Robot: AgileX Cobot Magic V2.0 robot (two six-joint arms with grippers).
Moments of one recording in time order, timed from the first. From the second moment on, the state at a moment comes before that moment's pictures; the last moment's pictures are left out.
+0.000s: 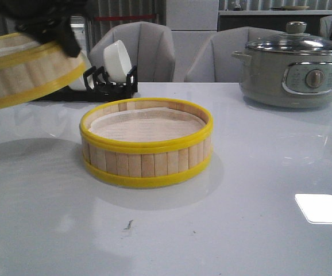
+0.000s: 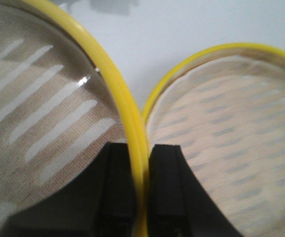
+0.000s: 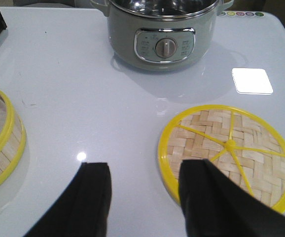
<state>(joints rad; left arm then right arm) -0.42 1.76 -1.52 -0.01 0.68 -0.05 -0.05 0.80 -0.70 0.04 0.40 0.01</state>
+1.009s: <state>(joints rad) -0.78 2.05 -1.77 -0.01 0.80 -0.05 -0.05 0.80 -0.70 0.04 0.40 0.01</state>
